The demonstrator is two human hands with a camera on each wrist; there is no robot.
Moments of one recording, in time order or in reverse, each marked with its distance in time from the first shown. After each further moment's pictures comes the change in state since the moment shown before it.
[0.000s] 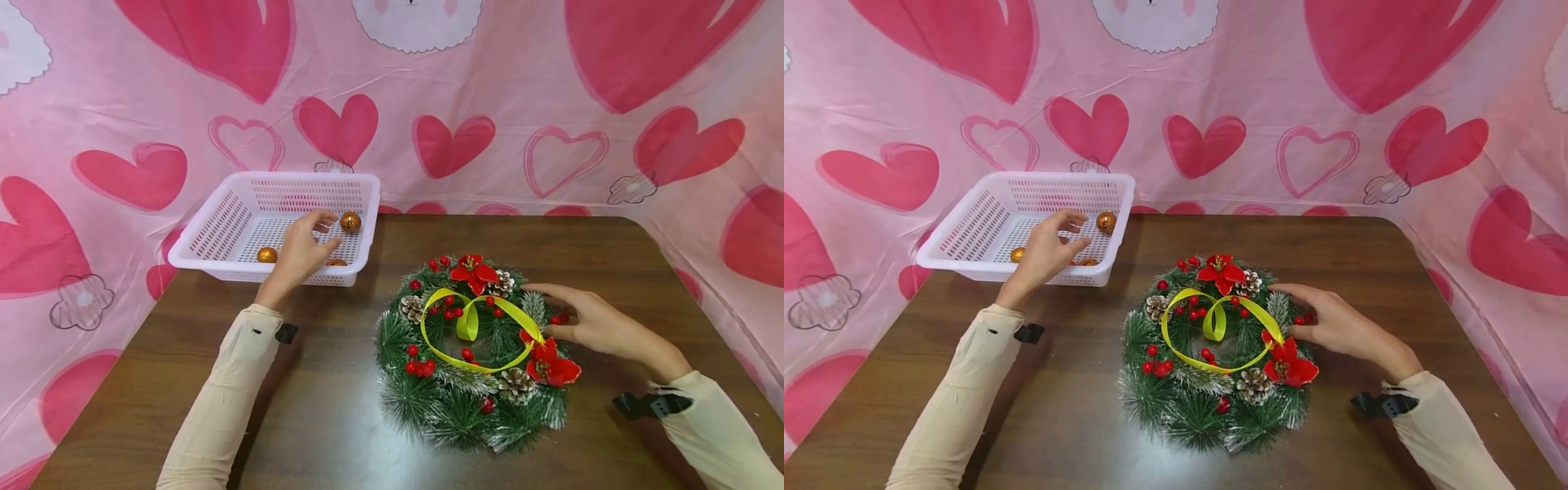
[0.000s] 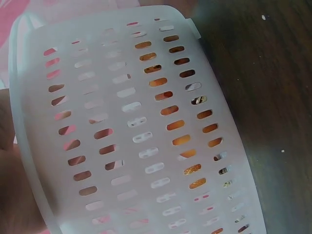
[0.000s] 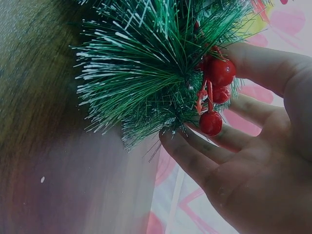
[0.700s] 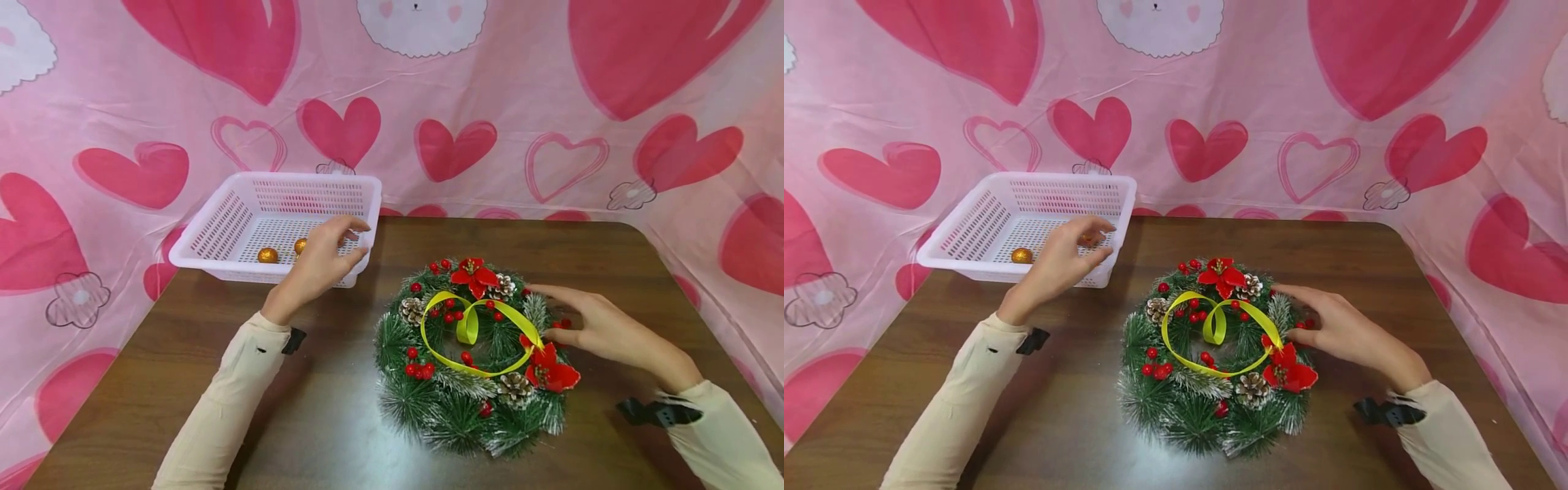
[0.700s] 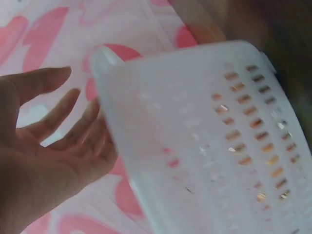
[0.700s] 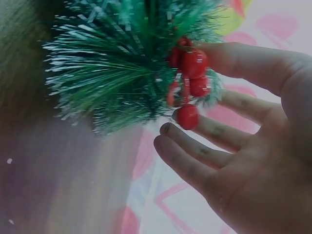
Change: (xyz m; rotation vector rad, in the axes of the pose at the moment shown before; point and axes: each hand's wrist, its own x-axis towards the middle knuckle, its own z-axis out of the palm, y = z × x) left_hand -0.015 0.051 0.002 -0.043 -0.101 0.233; right_hand -0.005 -0.014 -0.010 -0.038 0.017 -0.004
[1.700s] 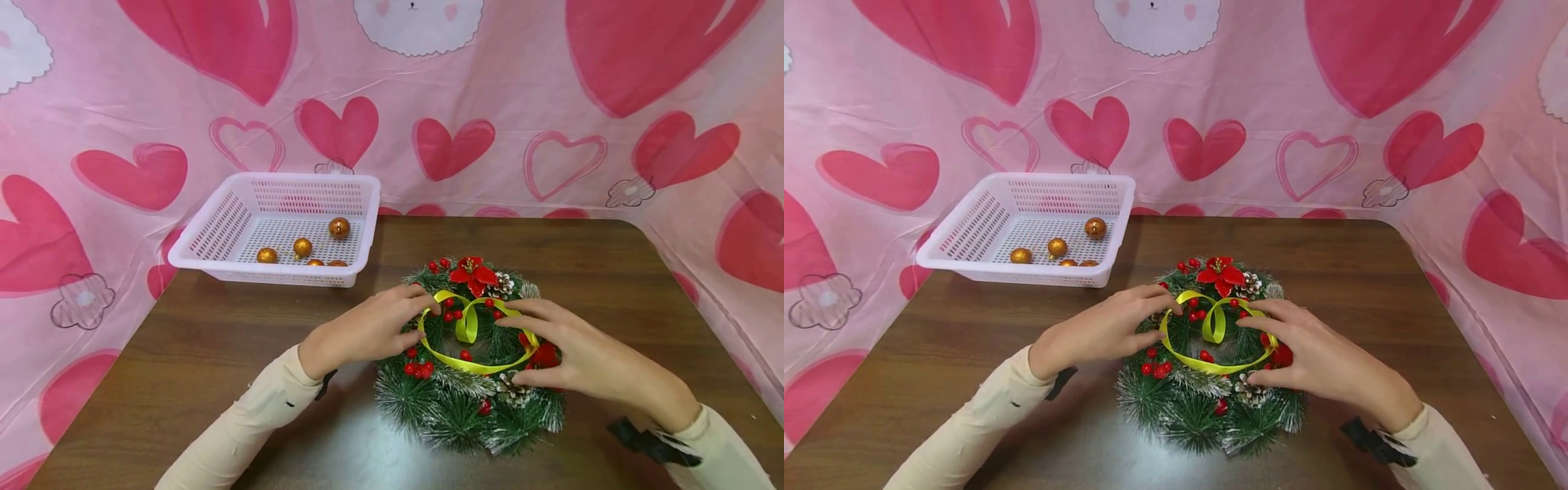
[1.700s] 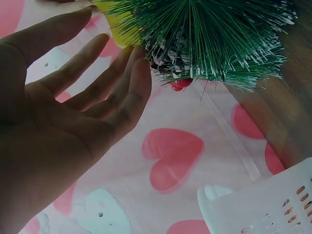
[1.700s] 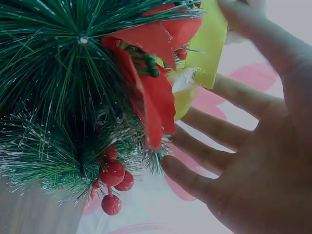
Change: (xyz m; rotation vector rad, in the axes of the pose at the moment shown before) left_hand -0.038 0.079 0.048 0.164 -0.529 0.261; right_hand -0.010 -0.064 0.017 -0.160 -0.019 -0.117
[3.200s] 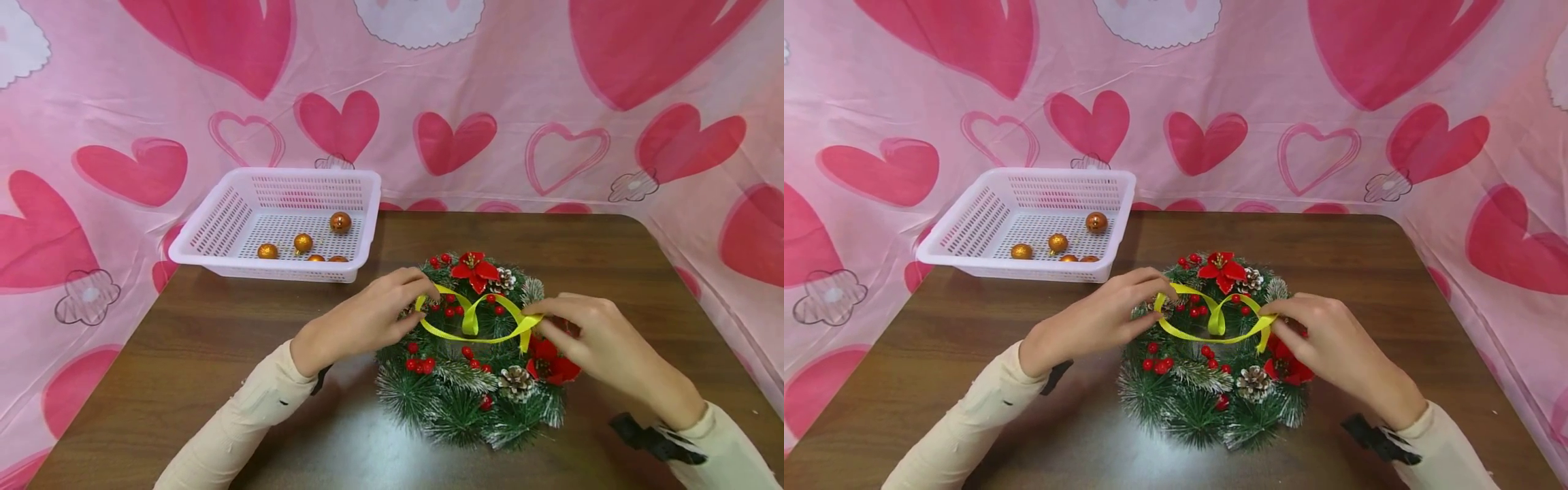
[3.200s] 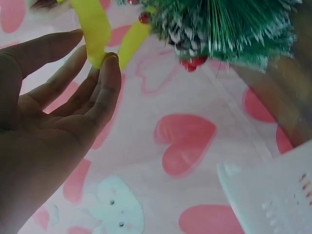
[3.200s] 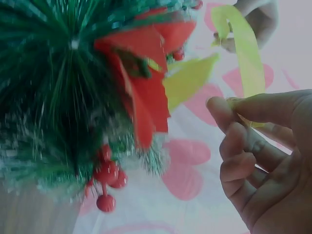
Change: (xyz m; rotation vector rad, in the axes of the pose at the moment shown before) left_hand -0.003 0.002 -0.013 -0.049 0.183 0.103; right_hand 0.001 -0.001 -0.009 -0.001 0.378 -0.106
